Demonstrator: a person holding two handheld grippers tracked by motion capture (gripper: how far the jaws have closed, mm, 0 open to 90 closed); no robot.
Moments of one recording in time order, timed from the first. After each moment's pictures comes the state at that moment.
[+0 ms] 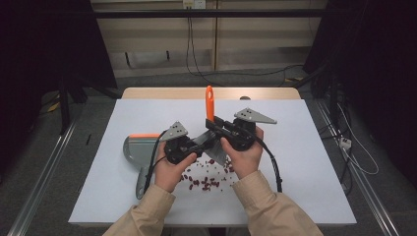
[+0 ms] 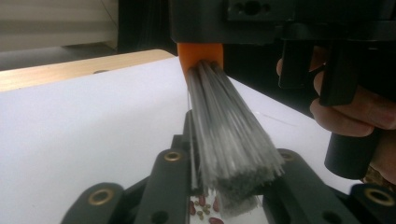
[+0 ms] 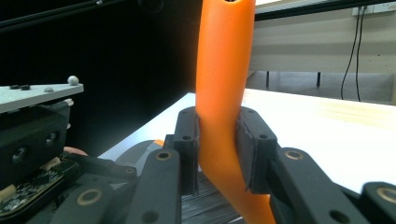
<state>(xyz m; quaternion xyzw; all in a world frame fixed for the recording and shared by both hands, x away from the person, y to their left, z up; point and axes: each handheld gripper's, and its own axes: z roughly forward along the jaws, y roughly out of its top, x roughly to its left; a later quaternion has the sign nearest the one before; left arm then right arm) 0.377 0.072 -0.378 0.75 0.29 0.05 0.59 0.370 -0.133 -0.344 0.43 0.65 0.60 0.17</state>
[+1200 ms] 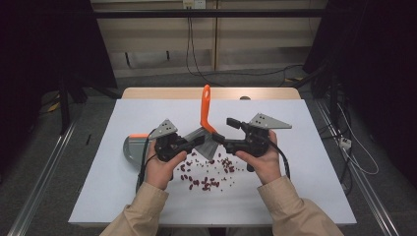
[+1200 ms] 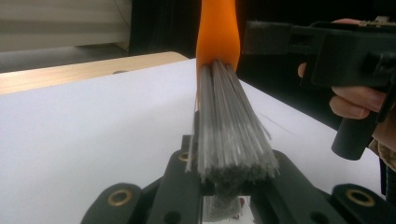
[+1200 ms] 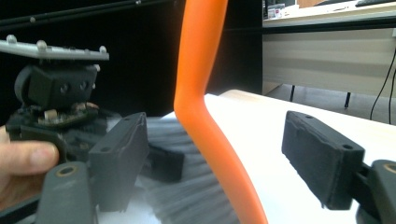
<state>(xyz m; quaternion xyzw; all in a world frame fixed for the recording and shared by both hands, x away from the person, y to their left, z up) 0.381 0.094 -0.374 0.74 0.31 0.06 0.59 0.362 -0.170 -0.357 0.35 0.68 0.63 0.16</state>
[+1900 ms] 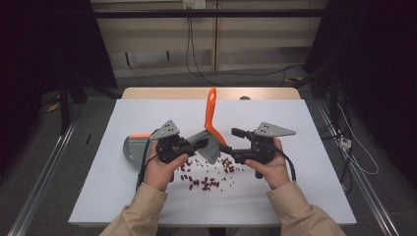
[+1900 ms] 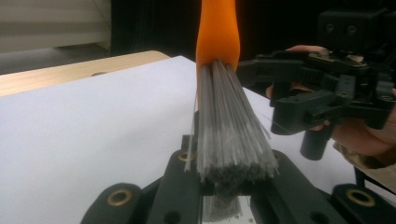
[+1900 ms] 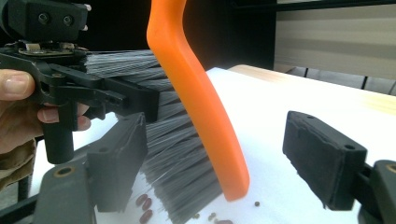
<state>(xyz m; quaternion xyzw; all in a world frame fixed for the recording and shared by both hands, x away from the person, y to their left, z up) 0.374 0.089 -0.368 0.75 0.27 0.04 0.60 0.358 -0.189 -0.383 0.33 0.71 0.61 0.13</state>
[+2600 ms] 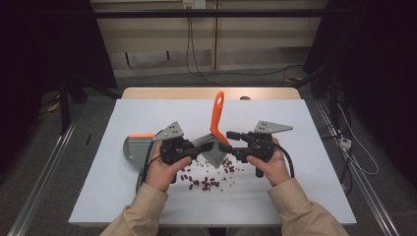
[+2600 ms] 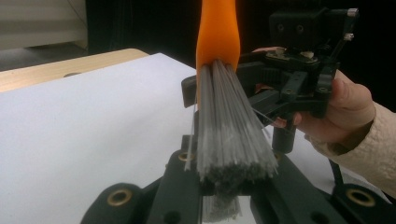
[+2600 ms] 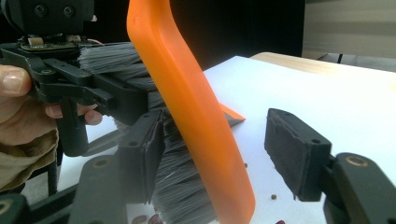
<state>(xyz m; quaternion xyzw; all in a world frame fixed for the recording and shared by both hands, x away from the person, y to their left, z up) 0.372 0.082 -0.369 0.76 0.24 0.01 0.60 0.371 -0.194 -0.392 0.31 0.72 0.62 0.07</state>
